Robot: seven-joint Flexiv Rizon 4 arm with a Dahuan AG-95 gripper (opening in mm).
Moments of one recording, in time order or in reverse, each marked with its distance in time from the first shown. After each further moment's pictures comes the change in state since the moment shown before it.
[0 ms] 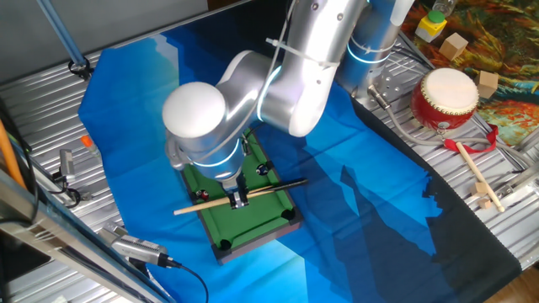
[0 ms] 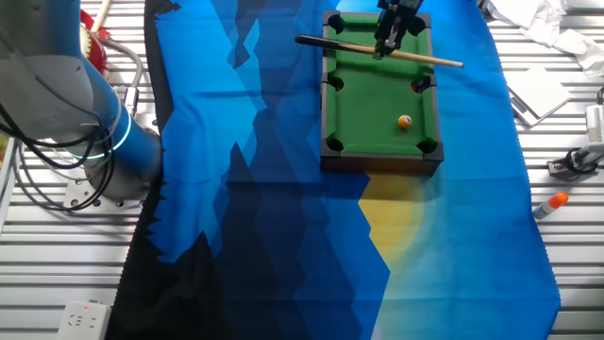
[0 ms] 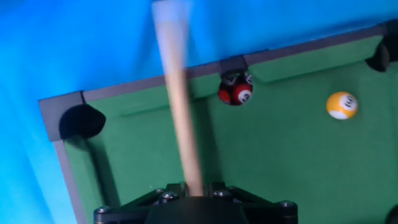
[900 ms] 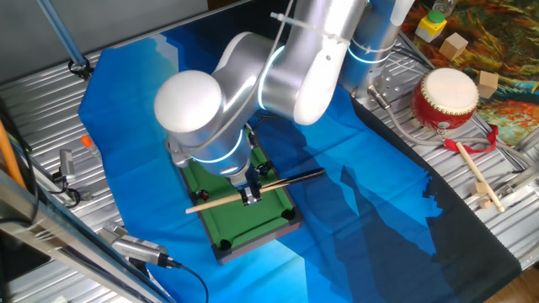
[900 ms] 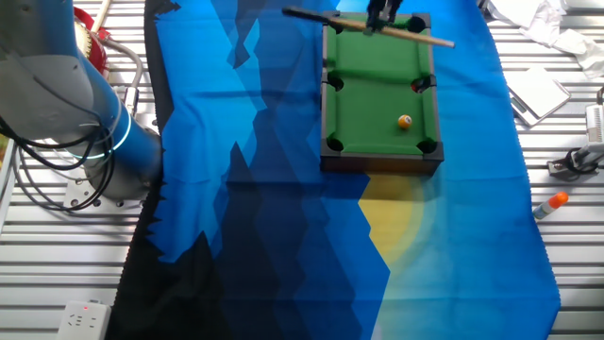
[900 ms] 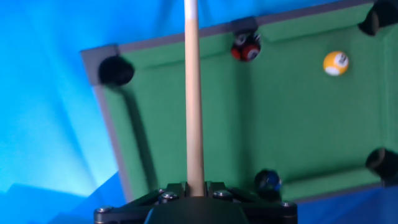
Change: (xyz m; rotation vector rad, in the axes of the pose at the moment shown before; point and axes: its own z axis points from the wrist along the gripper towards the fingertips) arm 0.047 0.027 -0.059 0.020 0.088 -0.007
